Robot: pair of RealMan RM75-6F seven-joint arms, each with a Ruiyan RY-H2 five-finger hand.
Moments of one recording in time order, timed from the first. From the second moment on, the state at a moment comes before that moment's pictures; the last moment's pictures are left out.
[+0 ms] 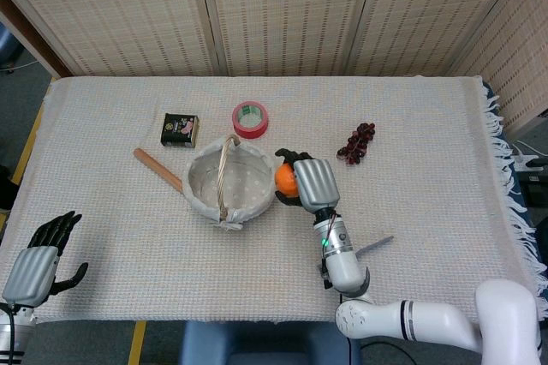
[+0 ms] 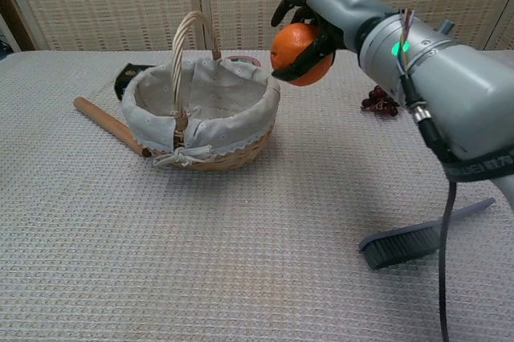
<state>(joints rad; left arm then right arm) -0.13 -1.10 -0.01 -1.70 1.46 1.38 0.00 0.84 -1.79 0.42 -1.63 -0.87 1.26 -0.65</state>
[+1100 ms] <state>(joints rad) -0.13 -1.10 -0.01 -1.70 1.47 1.38 -0.01 0.97 -1.94 0.46 -1.46 -0.82 1.26 -0.71</state>
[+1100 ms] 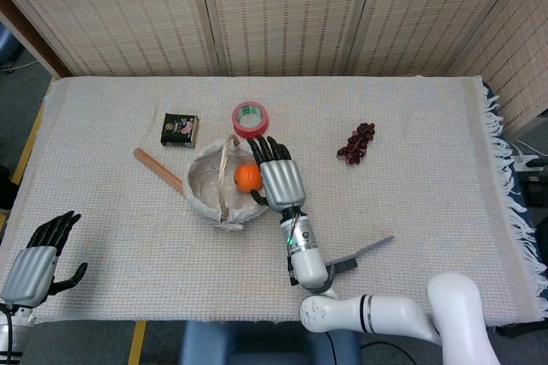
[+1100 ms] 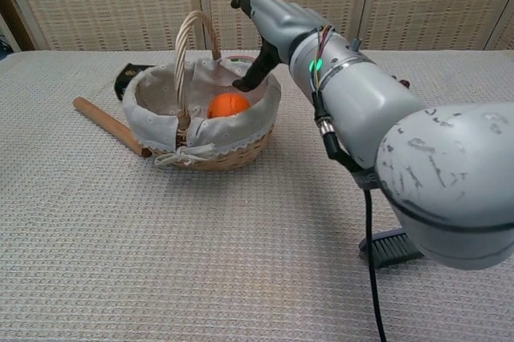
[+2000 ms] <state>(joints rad) -0.12 -1.11 -0.01 -1.69 1.48 1.40 0.04 0.38 -1.21 -0.13 -1.95 -1.31 1.55 -0.51</state>
